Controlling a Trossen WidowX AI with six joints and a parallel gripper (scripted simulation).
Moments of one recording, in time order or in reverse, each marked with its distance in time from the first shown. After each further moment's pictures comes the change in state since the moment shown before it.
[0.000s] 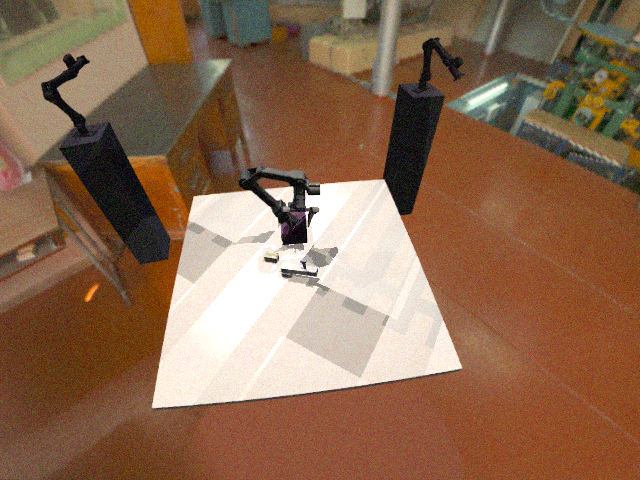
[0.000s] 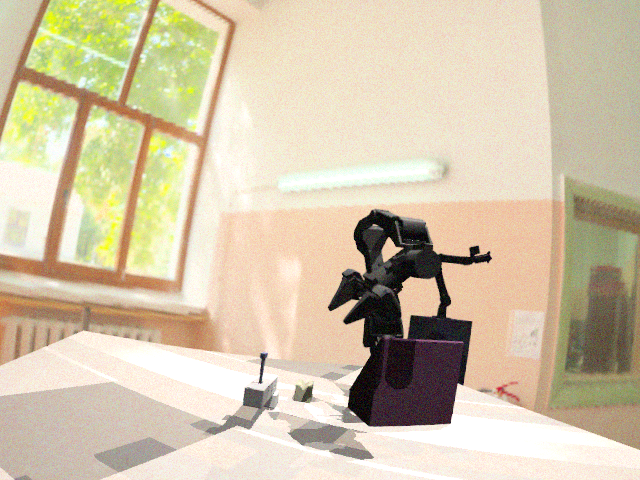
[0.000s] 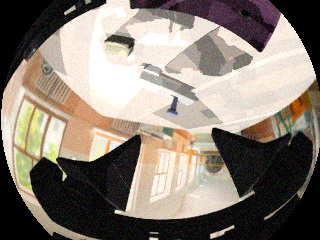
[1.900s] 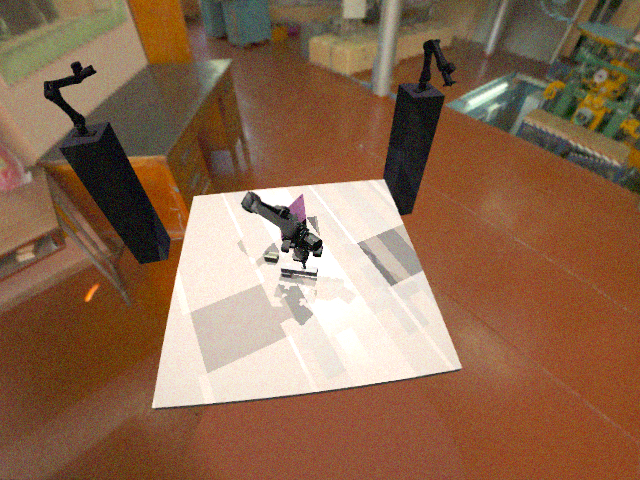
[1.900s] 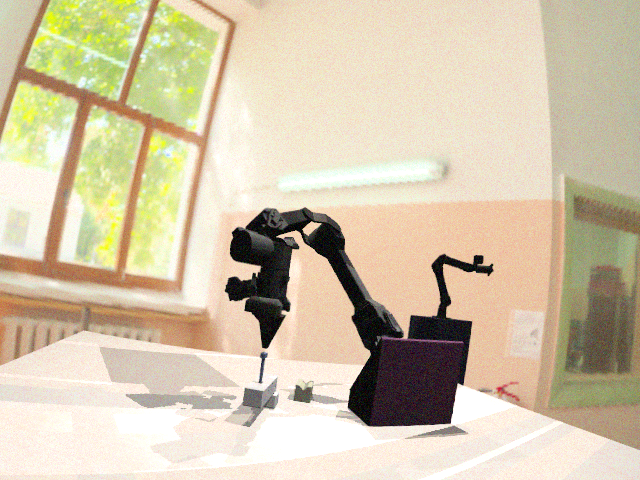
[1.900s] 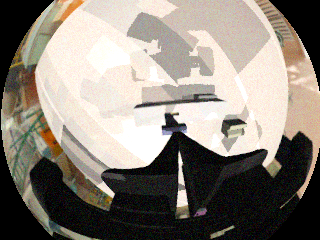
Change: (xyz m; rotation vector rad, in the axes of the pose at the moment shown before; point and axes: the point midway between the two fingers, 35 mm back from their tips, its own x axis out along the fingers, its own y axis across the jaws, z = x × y) arm 0.165 0.009 -0.061 -2.436 0.051 -1.086
